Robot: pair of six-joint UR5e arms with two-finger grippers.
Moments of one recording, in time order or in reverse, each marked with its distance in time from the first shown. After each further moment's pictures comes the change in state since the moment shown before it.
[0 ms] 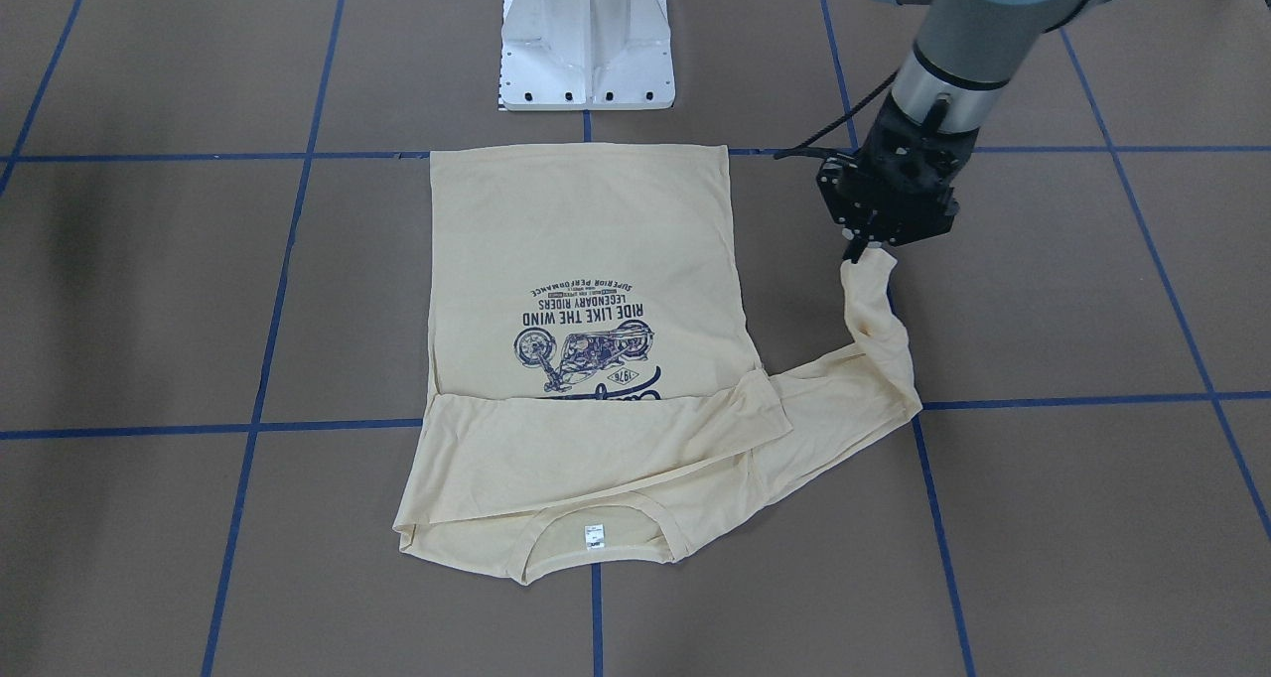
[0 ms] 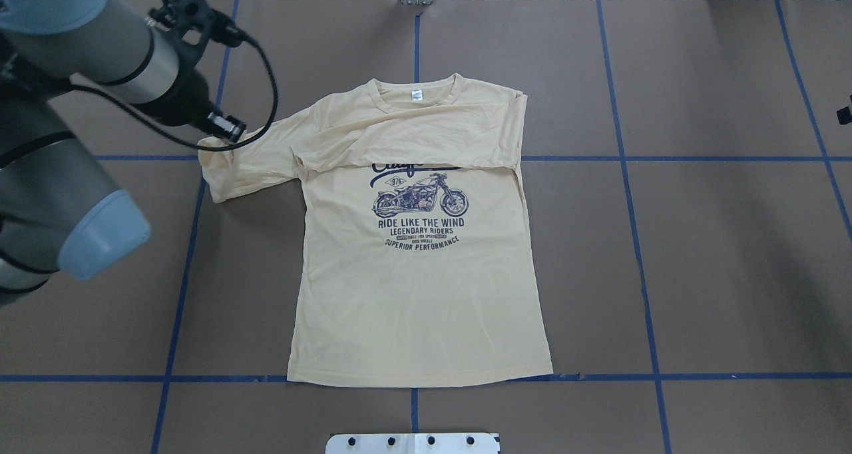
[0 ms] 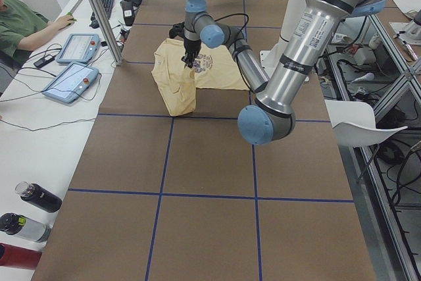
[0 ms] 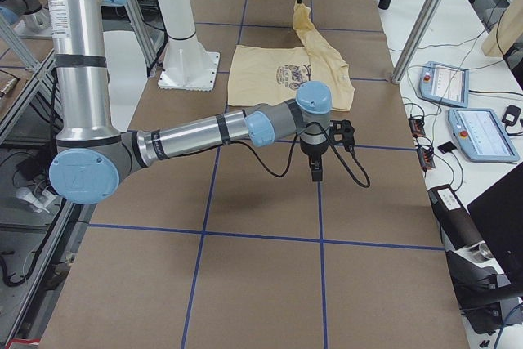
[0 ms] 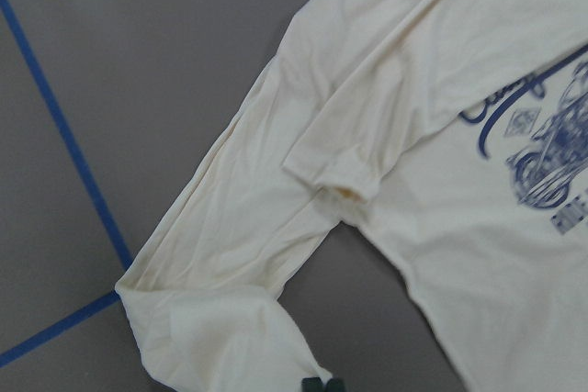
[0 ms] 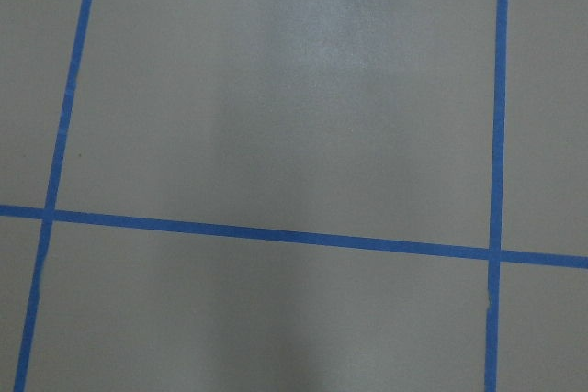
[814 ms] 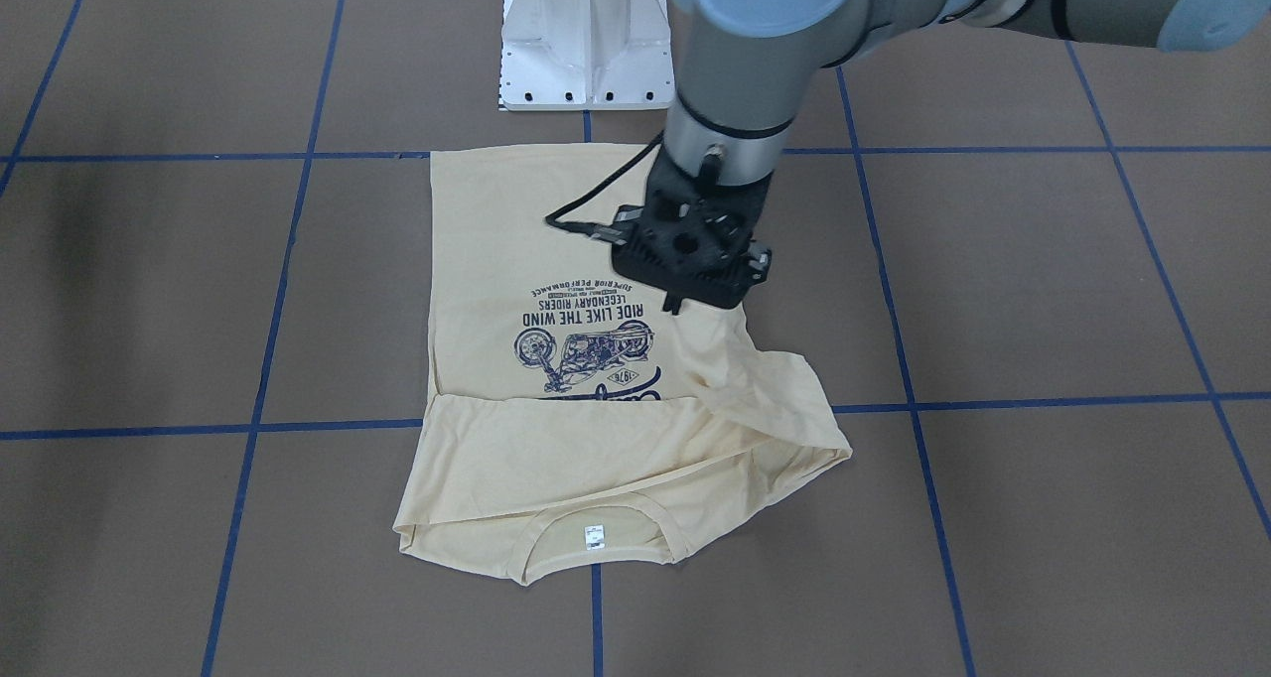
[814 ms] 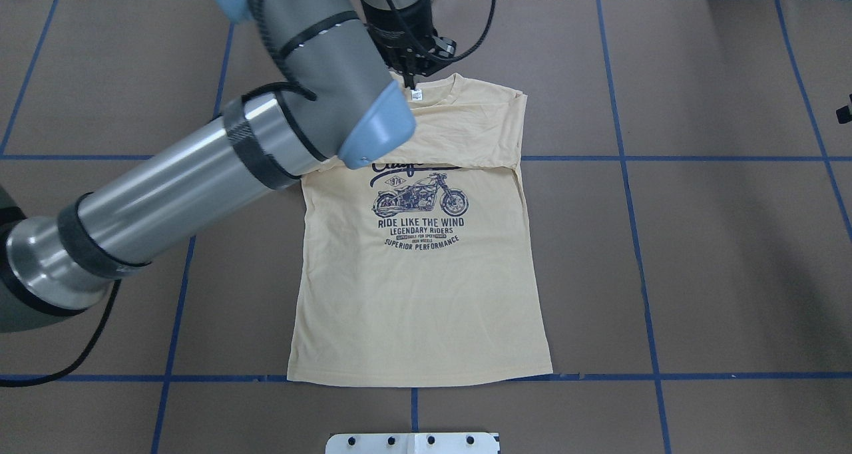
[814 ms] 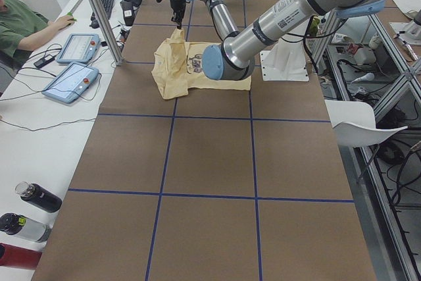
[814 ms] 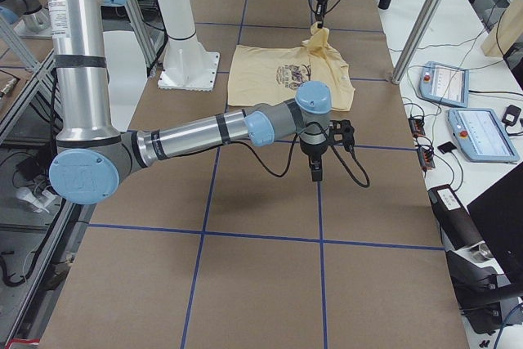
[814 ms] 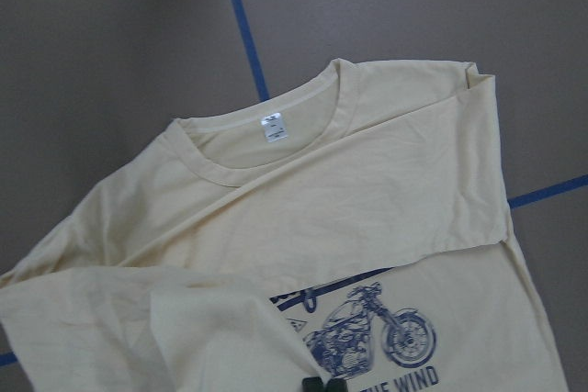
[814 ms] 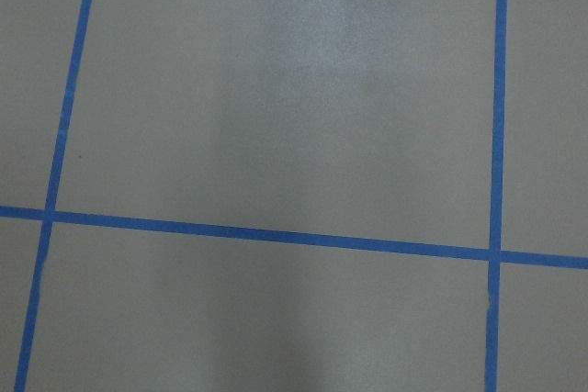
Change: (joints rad) left arm 0.097 -0.579 0.603 -0.036 -0.012 -0.305; right arm 0.000 0.001 0.003 0.001 -0.001 0.002
